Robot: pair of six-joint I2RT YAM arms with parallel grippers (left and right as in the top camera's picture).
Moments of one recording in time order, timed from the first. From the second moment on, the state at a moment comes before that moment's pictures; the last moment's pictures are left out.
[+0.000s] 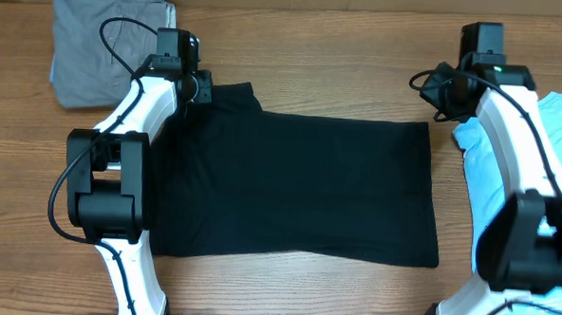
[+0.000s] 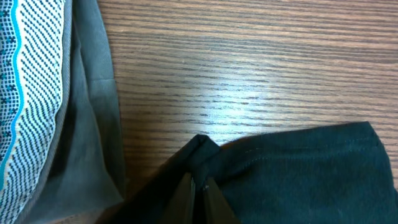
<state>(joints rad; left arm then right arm) -0.04 2.14 1.52 -0.42 0.04 -0.13 -0.05 1.91 1.57 -0.81 -0.01 0.57</state>
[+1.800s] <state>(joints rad) -0.04 2.14 1.52 -0.44 0.04 -0.13 -0.05 2.14 1.57 -0.78 0.08 0.57</state>
